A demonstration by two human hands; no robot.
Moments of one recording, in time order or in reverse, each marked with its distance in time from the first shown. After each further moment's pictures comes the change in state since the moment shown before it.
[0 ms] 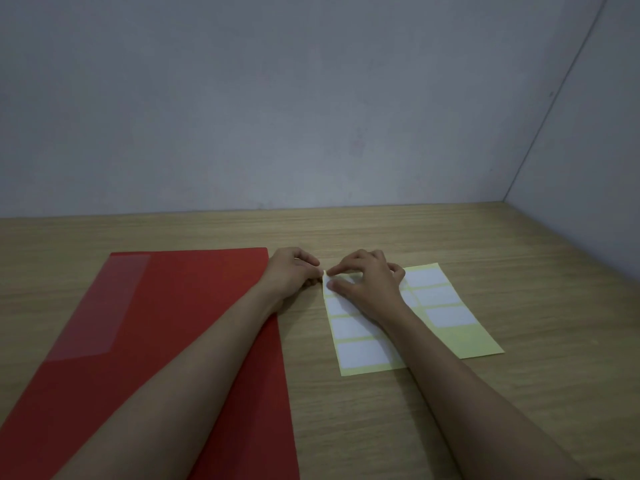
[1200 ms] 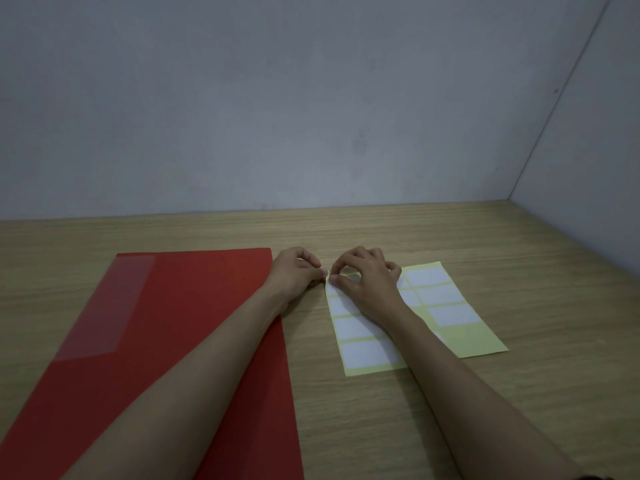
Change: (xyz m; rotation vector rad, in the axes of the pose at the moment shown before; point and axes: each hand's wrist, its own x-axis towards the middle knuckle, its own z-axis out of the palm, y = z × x) left_hand -0.001 -0.005 0.000 0.018 0.021 0.013; right_hand 0.004 0.003 0.009 -0.021 -0.001 -0.100
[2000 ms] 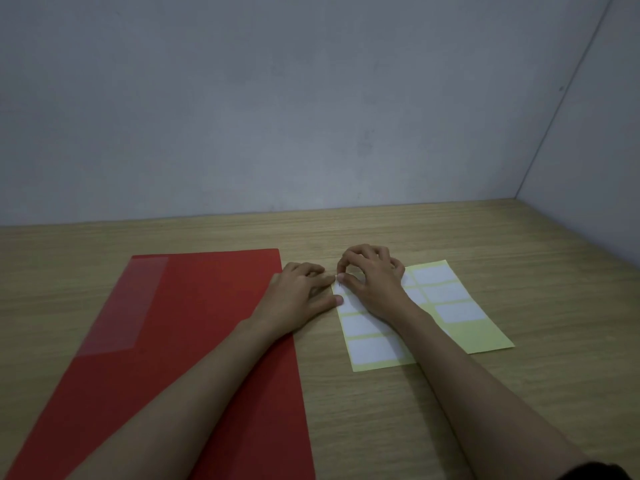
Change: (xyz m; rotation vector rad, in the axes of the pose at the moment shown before) left_hand -0.031 -0.016 -0.012 0.919 -0.083 0.421; right_hand -0.001 0.000 -0.001 -0.028 -0.063 -0.022
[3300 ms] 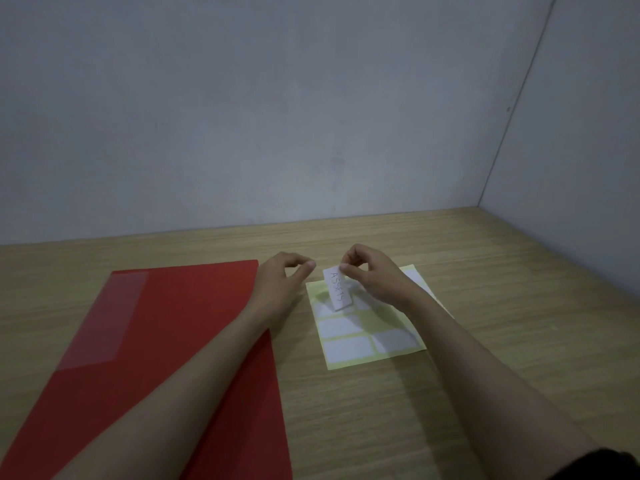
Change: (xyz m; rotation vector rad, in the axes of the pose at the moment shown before) left_hand 0.011 0.028 -0.017 -0.573 0.305 -0.150; right_hand -0.007 0.002 -0.059 0.428 -0.088 0.068
